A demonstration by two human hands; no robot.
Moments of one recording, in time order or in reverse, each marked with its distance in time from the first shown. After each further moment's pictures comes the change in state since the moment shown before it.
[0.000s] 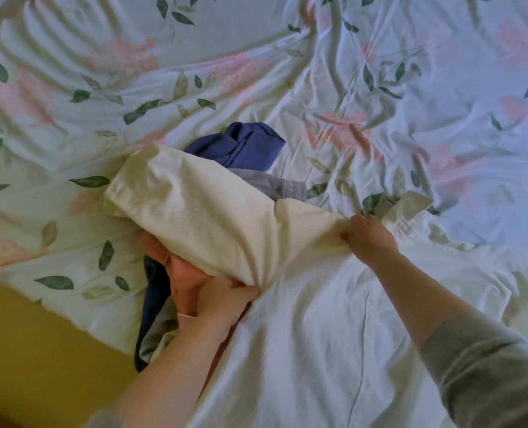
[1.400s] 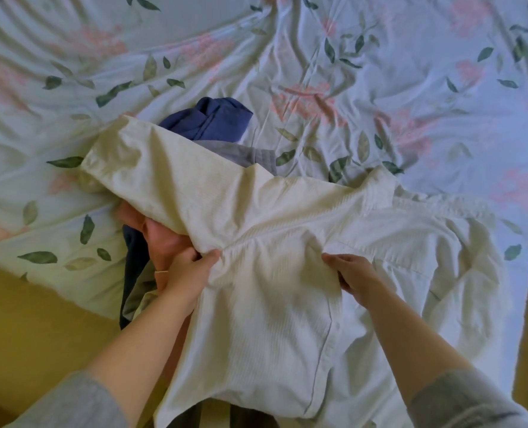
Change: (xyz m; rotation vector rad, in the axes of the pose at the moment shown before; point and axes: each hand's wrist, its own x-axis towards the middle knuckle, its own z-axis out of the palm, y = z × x) left_hand -0.009 -0.042 -0.003 -0.110 0.040 0.210; right_hand -0.122 0.066 0.071 1.112 -0.239 0.423
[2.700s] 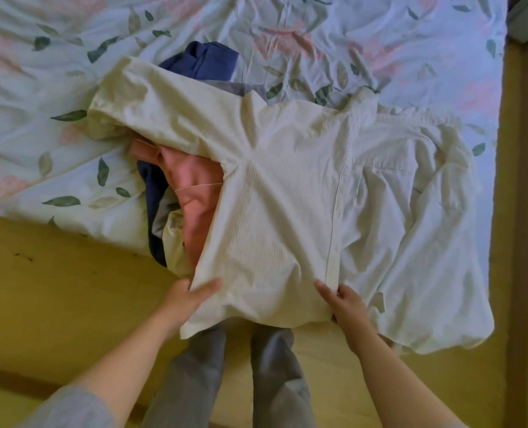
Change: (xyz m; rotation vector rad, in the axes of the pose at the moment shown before) left_hand -0.113 -0.137 -0.106 0.377 -0.341 -0.112; right_hand -0.169 0.219 0.078 0.096 0.133 -0.018
